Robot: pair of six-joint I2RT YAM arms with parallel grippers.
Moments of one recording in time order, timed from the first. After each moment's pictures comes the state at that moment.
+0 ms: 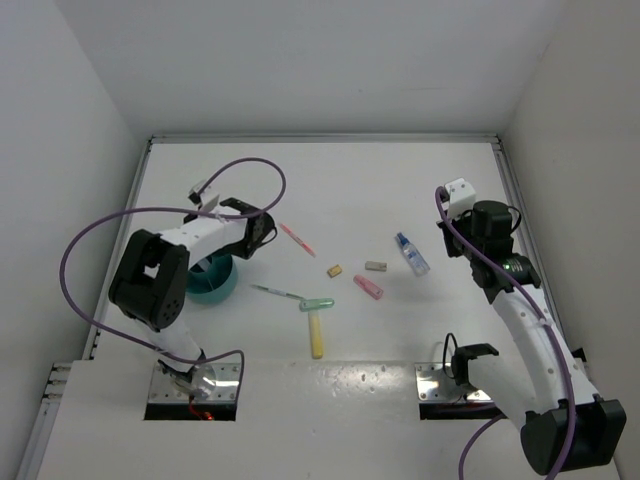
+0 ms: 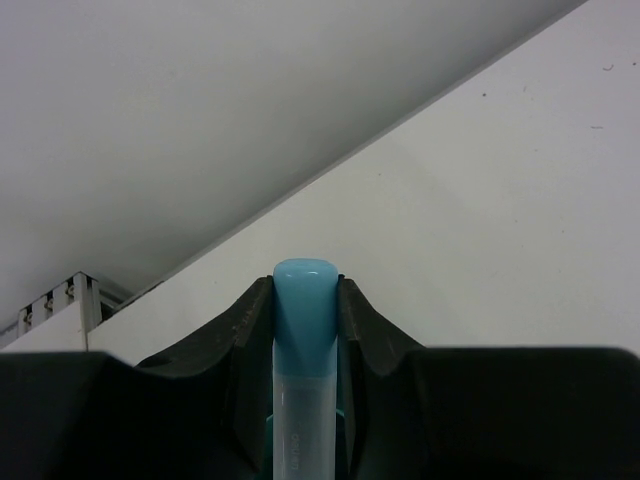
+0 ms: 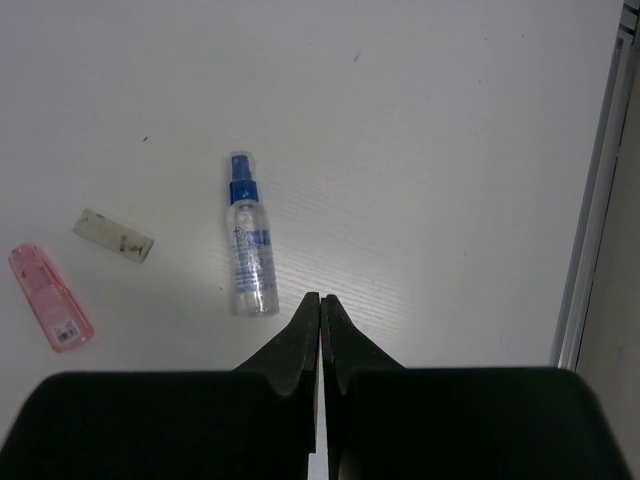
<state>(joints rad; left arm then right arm) -0.44 1.70 1.12 -1.29 -1.47 -1.58 0.11 0.89 0.73 -0.40 -0.04 -0.29</state>
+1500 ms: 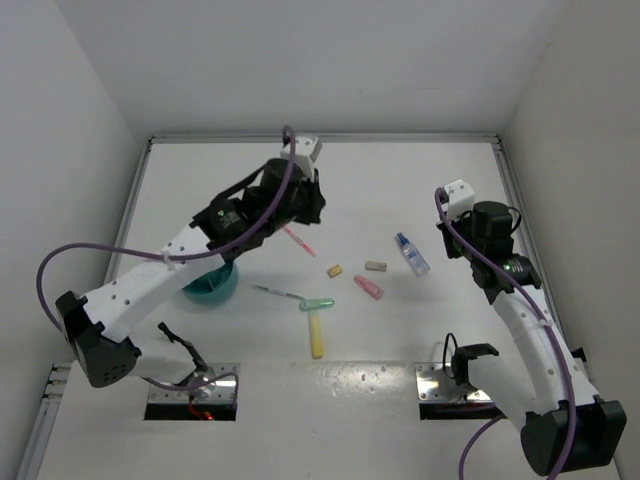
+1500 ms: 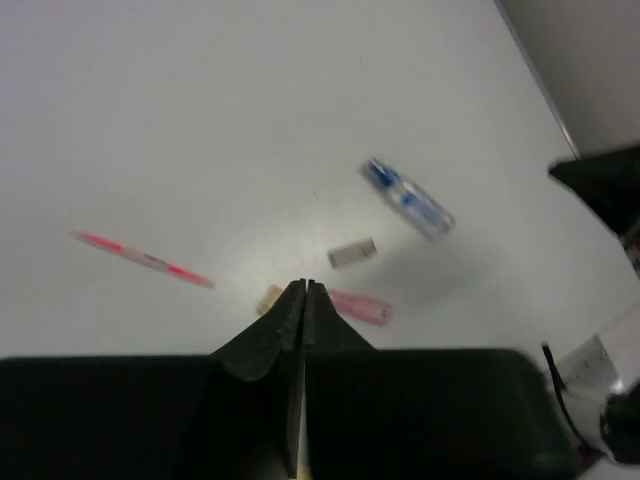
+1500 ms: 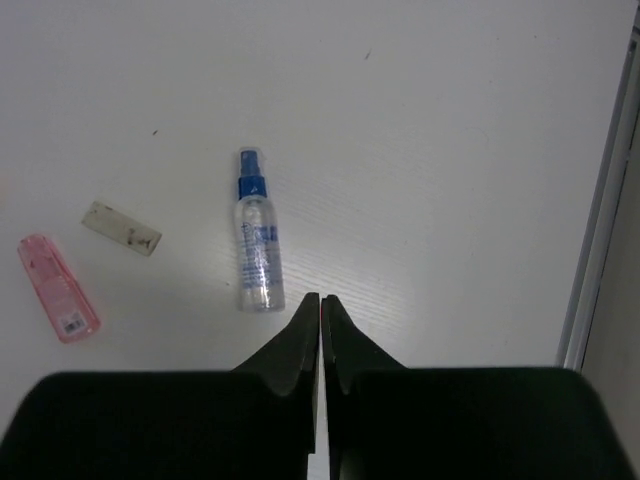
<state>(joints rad) -0.81 1.35 1.45 -0.53 -0.28 -0.40 0.11 0.89 0.73 -0.42 -0.06 -0.30</state>
